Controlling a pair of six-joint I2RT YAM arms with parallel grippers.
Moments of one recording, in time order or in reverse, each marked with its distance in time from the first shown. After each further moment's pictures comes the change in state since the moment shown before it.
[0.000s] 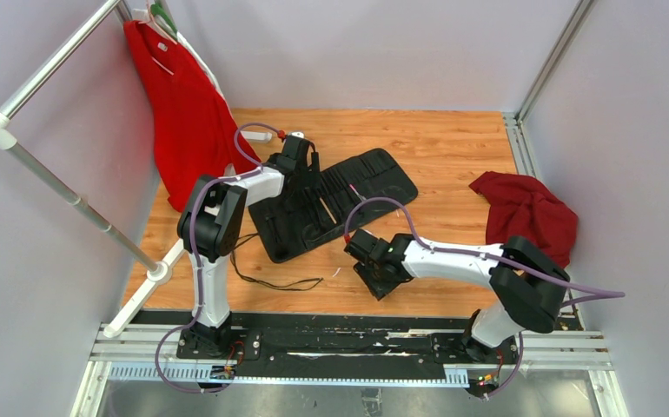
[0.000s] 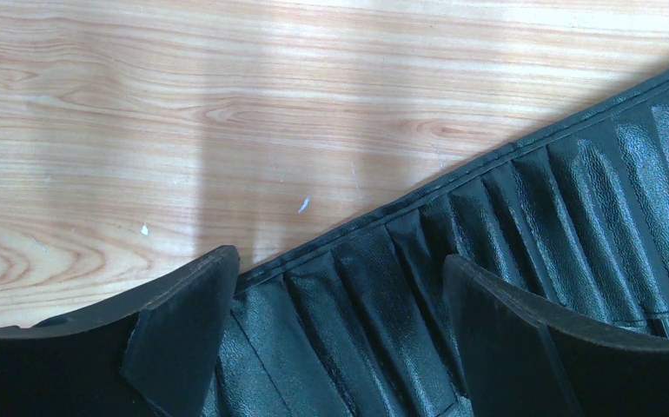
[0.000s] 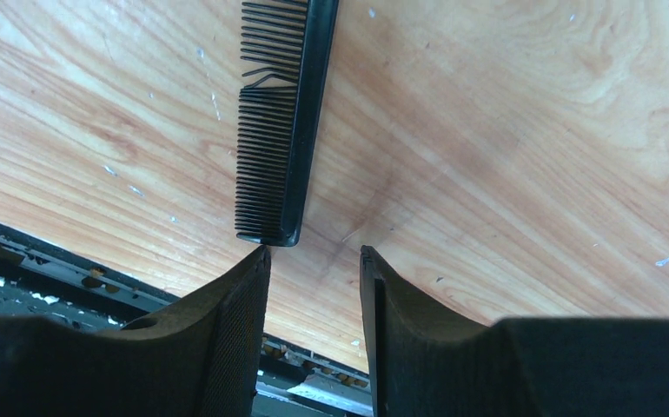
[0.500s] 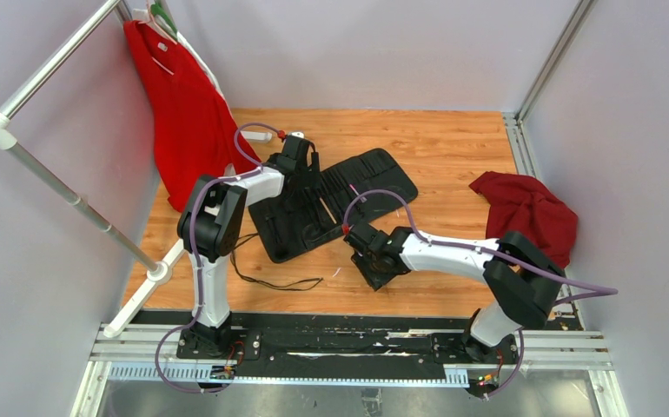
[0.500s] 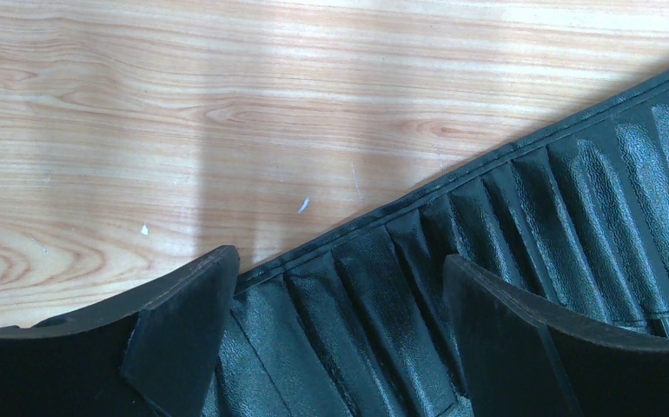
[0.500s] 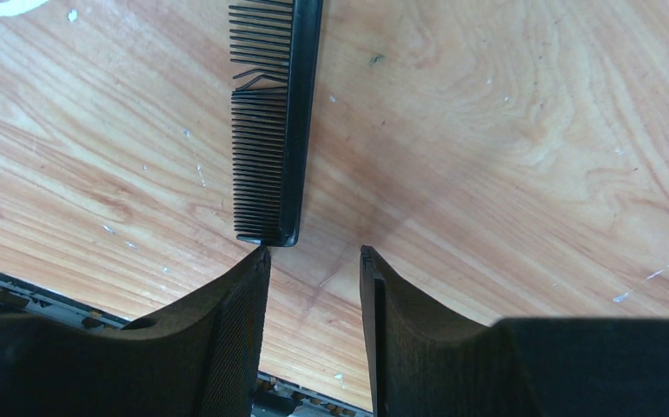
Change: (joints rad) left arm 0.000 0.000 0.000 0.000 0.000 0.000; right arm -0.052 0.040 0.037 0.054 0.013 -0.046
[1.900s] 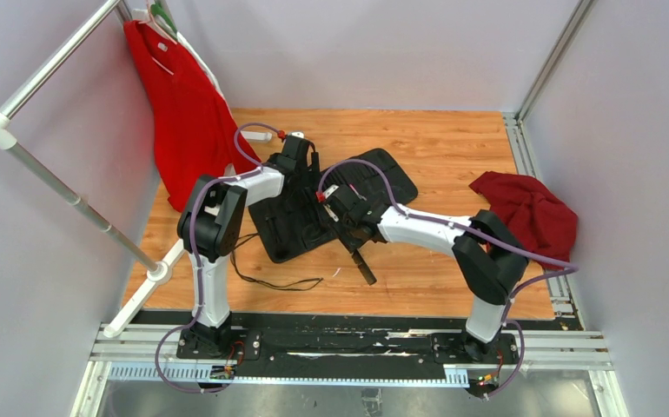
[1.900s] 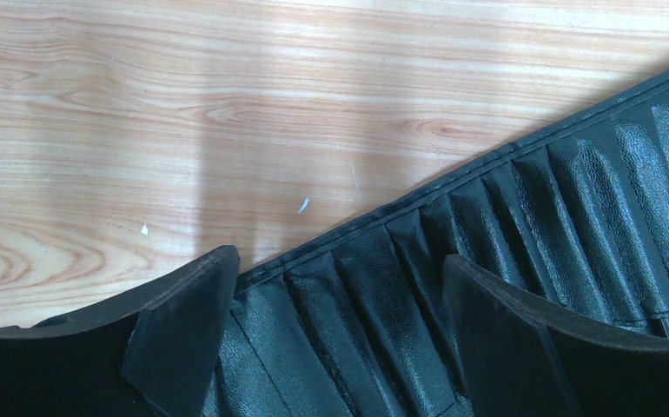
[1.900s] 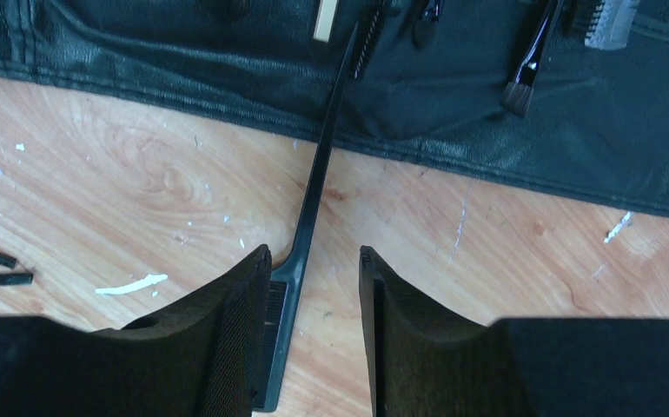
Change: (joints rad) left arm 0.000 0.000 0.000 0.000 0.000 0.000; right arm -0.078 0.205 0.298 0.136 0.040 -0.201
